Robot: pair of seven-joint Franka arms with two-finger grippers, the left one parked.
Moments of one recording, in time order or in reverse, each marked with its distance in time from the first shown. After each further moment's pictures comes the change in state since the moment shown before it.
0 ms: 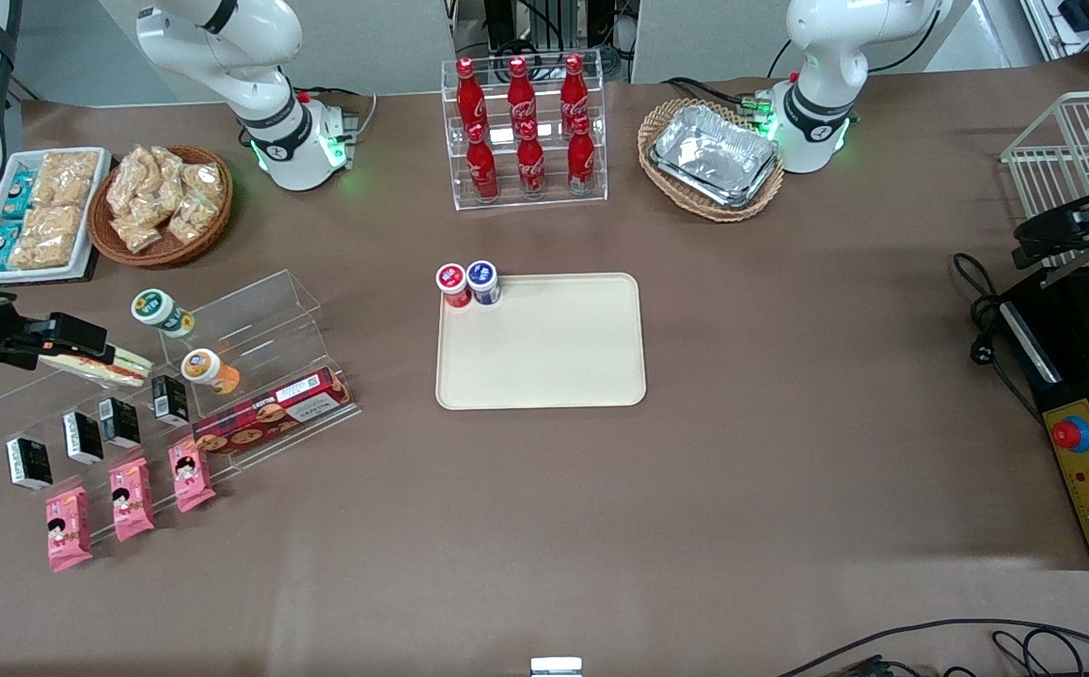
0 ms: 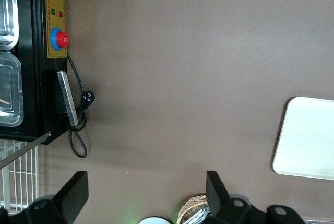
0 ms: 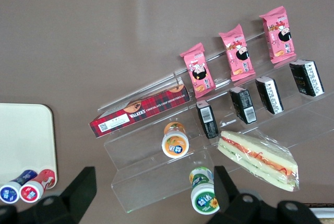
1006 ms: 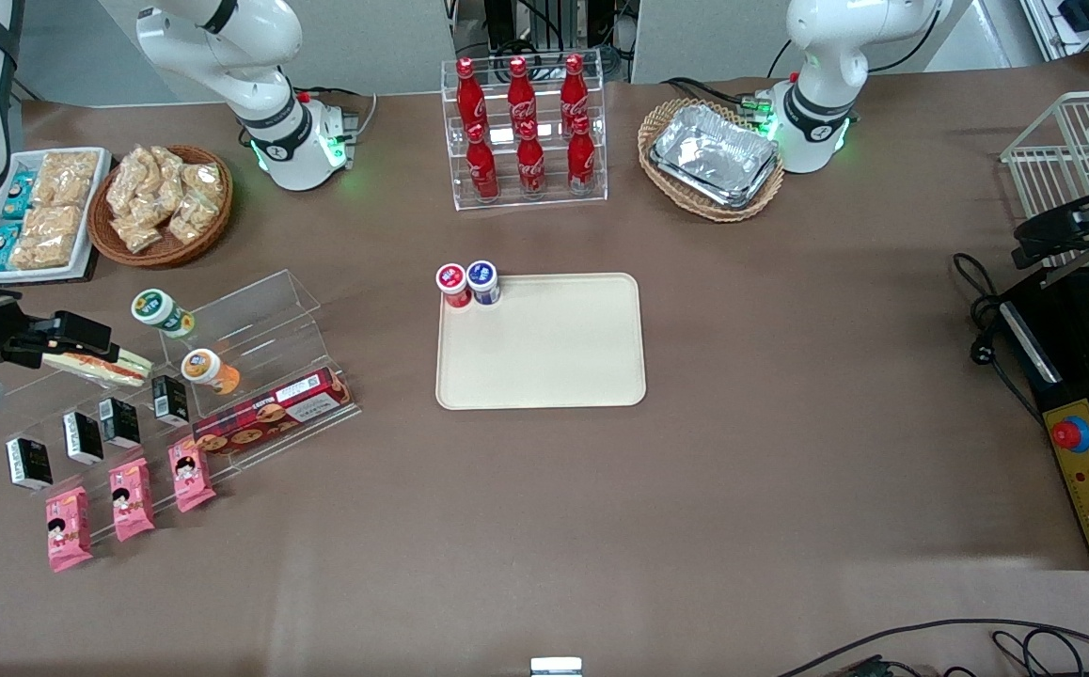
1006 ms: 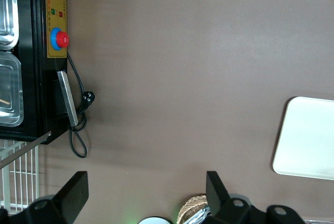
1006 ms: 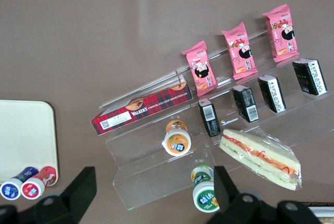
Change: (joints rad) arm 0.003 -0.001 0.004 0.000 0.000 -0.009 0.000
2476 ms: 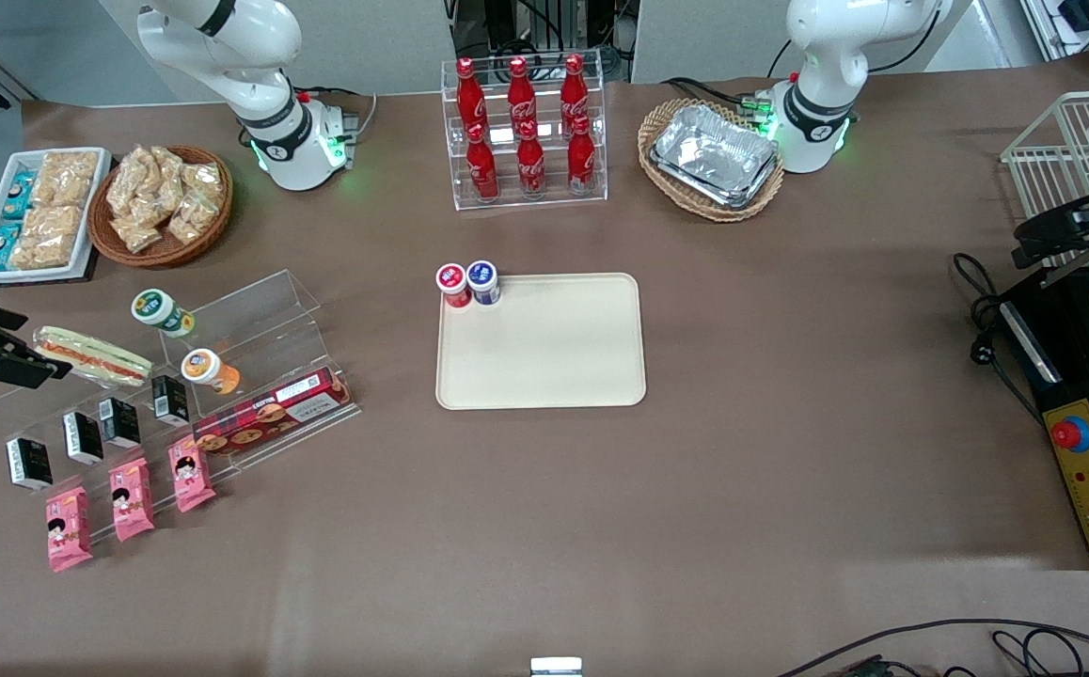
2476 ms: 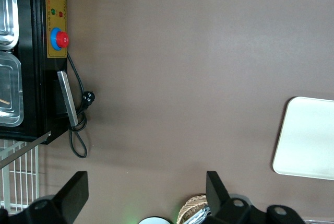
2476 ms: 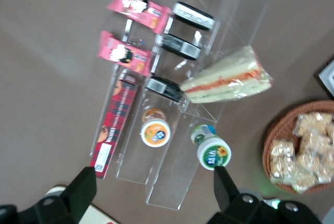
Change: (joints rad) arm -0.114 0.019 -0.016 -0.036 -0.004 -0.050 0.696
